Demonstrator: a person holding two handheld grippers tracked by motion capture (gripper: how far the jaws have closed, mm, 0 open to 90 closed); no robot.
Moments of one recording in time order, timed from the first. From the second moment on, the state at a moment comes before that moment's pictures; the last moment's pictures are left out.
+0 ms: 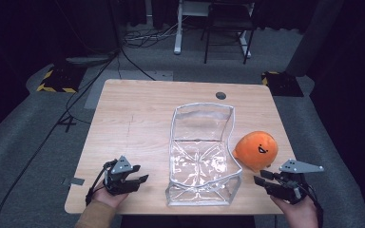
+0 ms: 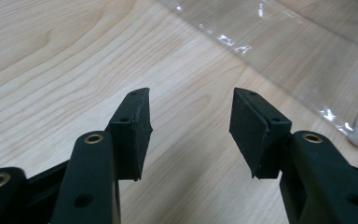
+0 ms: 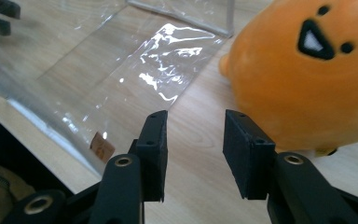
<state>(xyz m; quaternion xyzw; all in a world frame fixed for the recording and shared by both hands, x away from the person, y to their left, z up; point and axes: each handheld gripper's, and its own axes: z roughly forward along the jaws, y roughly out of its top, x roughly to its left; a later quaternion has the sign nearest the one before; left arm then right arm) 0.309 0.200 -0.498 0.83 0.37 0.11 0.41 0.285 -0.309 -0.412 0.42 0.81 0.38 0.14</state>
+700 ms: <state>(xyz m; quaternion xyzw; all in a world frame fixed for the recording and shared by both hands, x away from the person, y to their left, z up) 0.302 0.232 -0.512 0.82 0.41 0.12 0.37 0.335 -0.341 -0.381 0.45 0.79 0.37 0.17</state>
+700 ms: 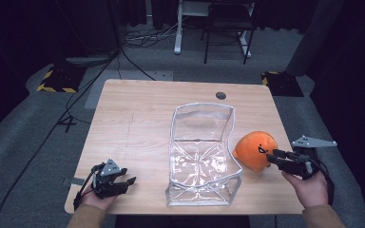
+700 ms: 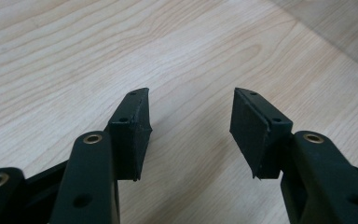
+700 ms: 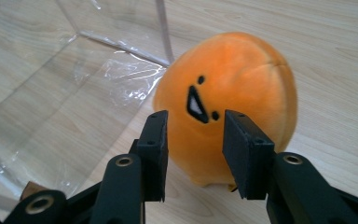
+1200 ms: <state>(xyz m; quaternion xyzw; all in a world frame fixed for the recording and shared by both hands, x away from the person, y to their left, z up) 0.302 0.241 -0.515 0.82 0.42 0.13 0.37 0.378 -0.362 -0.376 0.49 0.77 0.36 0.18</state>
